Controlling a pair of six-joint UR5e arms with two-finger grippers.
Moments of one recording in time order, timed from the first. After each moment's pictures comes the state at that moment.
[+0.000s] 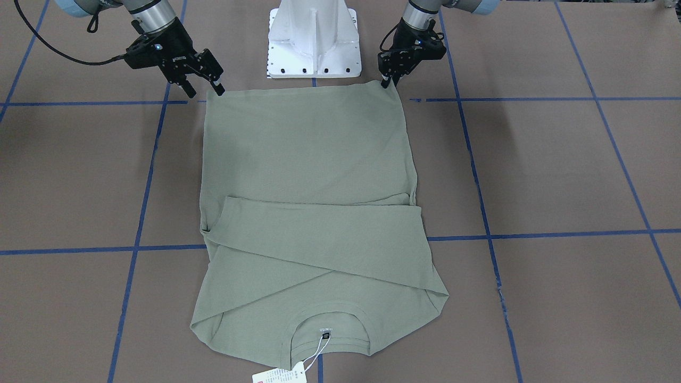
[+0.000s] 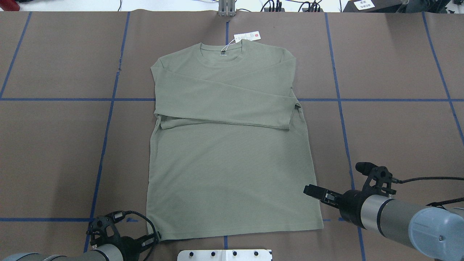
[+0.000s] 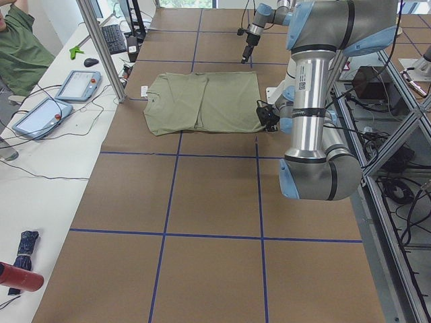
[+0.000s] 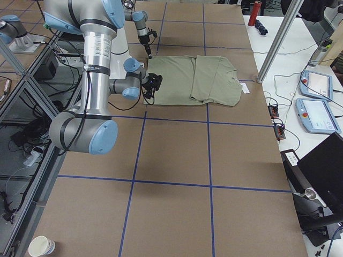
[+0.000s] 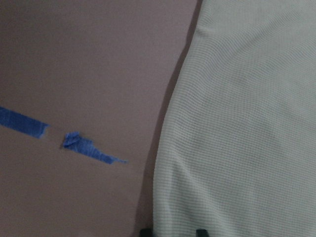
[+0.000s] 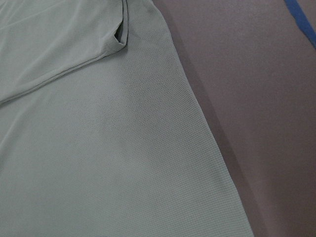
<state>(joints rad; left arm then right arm) 0.07 -1.59 -2.04 -2.13 -1.25 -1.95 0.16 -1.73 2.16 -0.87 1.39 1.81</state>
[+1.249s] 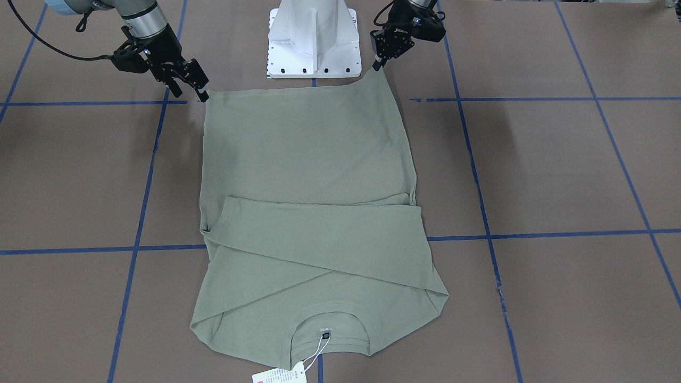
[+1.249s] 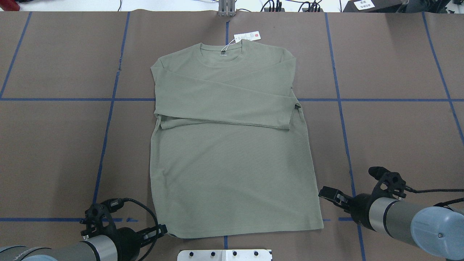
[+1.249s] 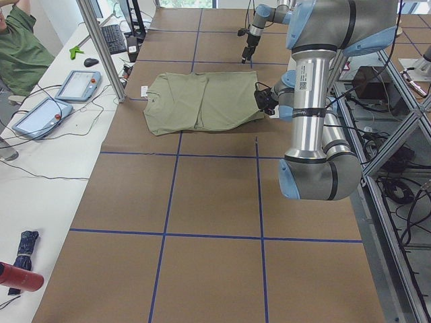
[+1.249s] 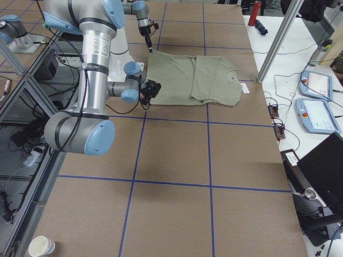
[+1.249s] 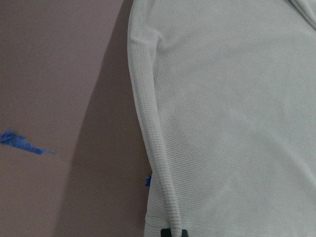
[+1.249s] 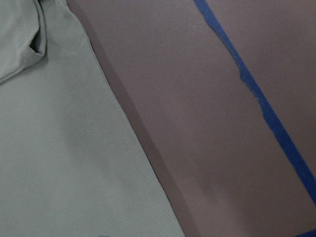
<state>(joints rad) 0.03 -1.60 -2.19 -2.12 -1.29 -1.89 0.16 -1.79 2.17 -0.95 1.44 1.95</state>
